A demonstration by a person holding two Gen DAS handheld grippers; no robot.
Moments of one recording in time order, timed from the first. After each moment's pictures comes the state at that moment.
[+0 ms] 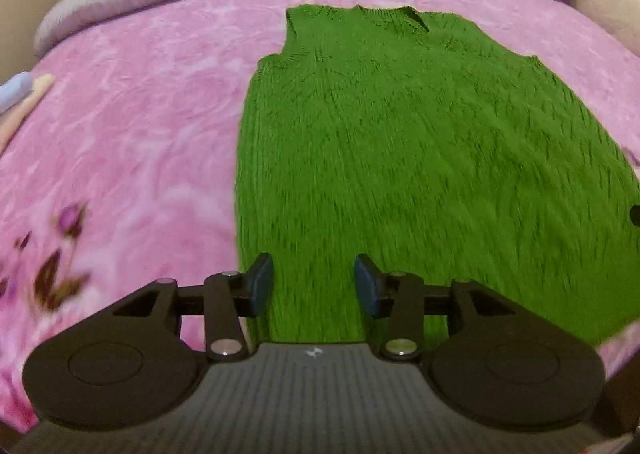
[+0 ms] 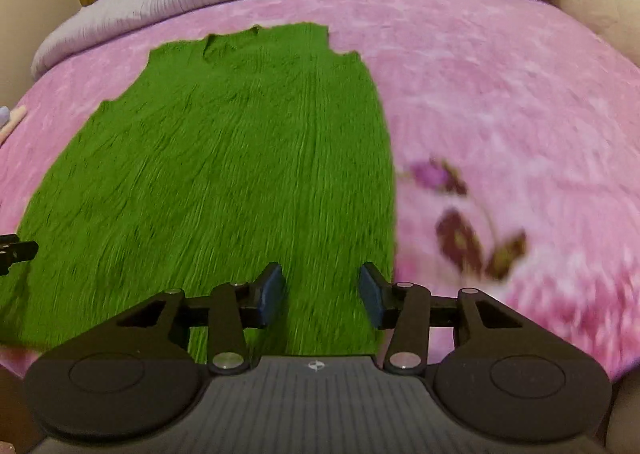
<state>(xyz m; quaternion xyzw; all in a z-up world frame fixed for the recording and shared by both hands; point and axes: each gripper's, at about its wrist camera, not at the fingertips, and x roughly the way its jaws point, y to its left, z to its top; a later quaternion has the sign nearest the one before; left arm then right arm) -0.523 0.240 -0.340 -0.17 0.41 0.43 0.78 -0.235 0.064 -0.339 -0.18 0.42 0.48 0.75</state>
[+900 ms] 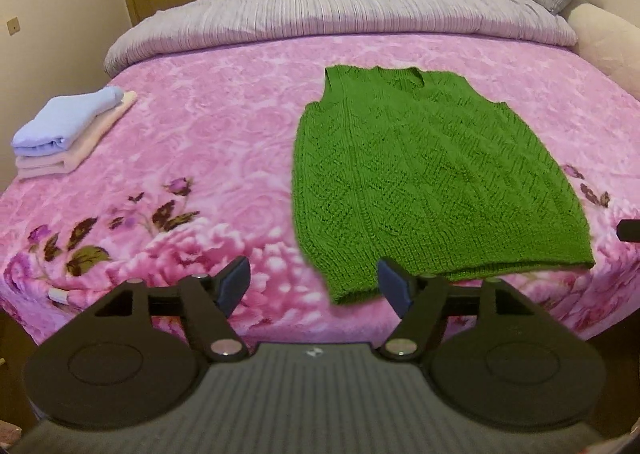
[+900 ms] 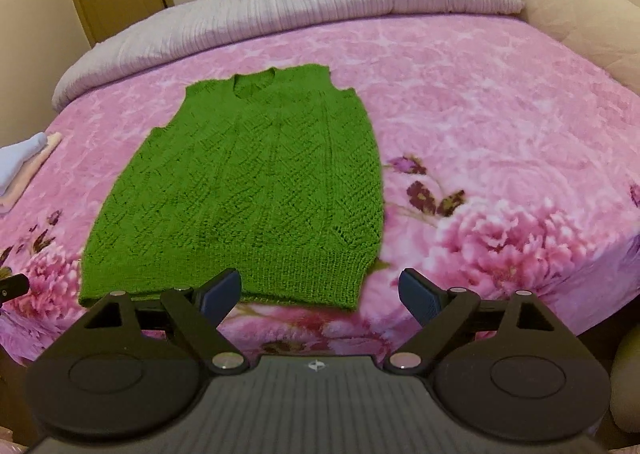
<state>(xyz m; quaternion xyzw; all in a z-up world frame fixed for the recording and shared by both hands) -0.590 0.104 -0.239 -0.15 0.35 0.49 0.78 -0.304 -0.029 -0.254 -0.14 0.40 0.47 0.77</state>
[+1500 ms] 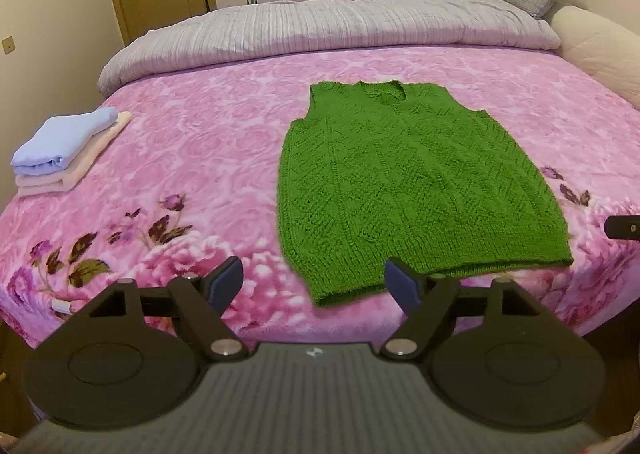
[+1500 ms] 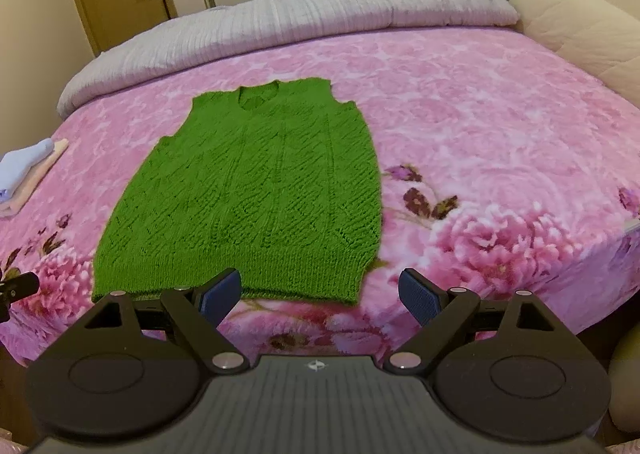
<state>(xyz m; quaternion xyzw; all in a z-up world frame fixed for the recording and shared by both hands) -0.584 0.078 -0.228 -0.13 0.34 0.48 0.79 -0.319 -0.047 -0.240 -0.13 0.39 0.48 0.78</state>
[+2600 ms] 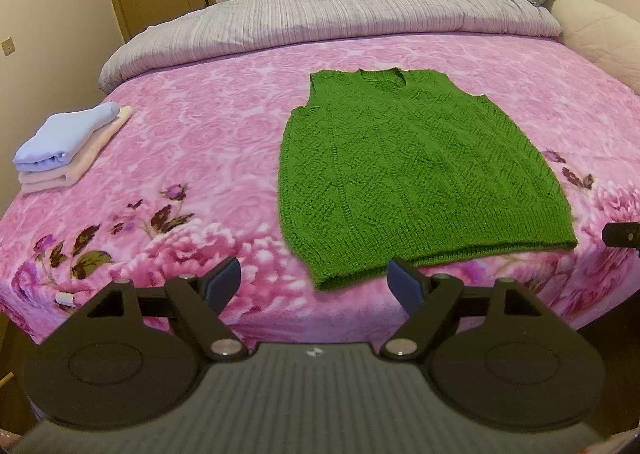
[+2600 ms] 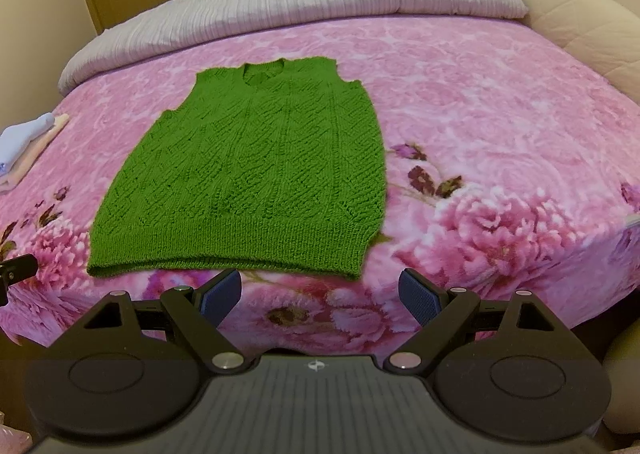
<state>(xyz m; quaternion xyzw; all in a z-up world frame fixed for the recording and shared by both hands) -0.584 0.071 -0.235 -0.13 0.36 0.48 0.79 -0.330 -0.049 -0.249 -0.16 0.40 0.48 0.77</state>
